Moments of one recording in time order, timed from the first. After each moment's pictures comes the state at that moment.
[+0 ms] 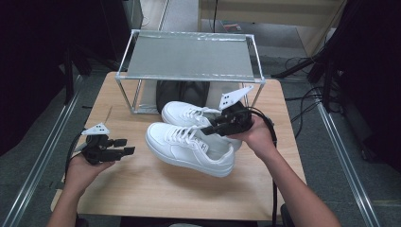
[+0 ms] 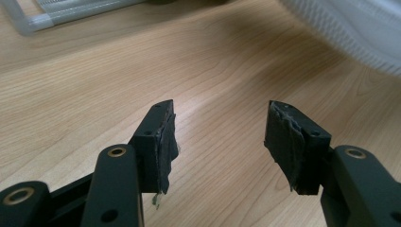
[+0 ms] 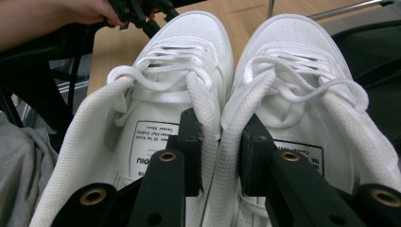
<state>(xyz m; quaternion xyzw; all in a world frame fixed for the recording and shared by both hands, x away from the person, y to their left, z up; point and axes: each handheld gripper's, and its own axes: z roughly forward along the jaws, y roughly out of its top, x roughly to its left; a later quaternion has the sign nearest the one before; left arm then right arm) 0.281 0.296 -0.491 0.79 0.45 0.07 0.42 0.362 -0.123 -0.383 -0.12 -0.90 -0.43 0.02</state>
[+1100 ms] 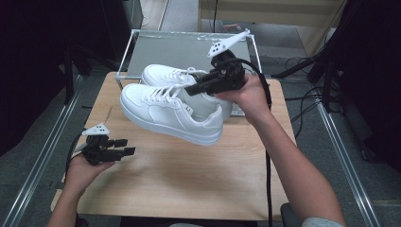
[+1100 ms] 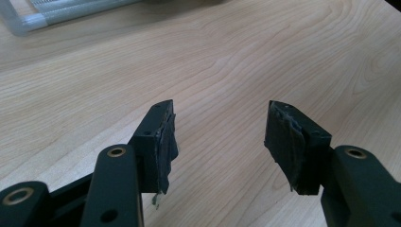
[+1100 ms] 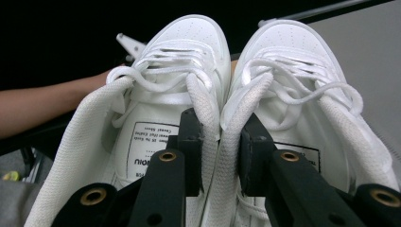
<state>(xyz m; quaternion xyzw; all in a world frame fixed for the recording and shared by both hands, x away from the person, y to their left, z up) 0.281 0.296 -0.491 0.79 0.44 0.07 0.42 0.394 -0.082 -0.268 -0.12 -0.88 -0.47 0.02</state>
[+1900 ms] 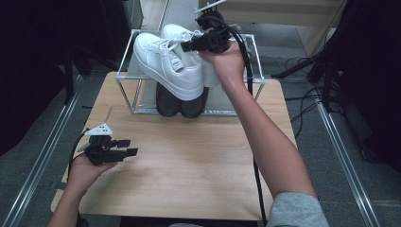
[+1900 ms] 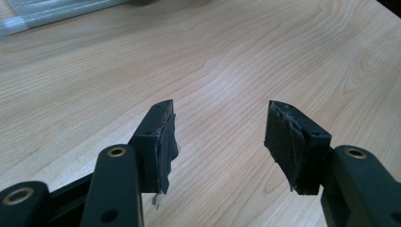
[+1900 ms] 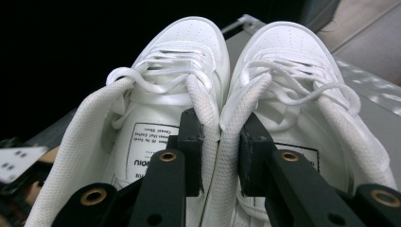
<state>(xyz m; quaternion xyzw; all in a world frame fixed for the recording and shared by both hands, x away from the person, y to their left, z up) 0.282 0.289 -0.491 0.79 0.43 0.06 0.43 0.470 -0.043 -0.237 -0.31 -0.83 -0.45 -0.11</state>
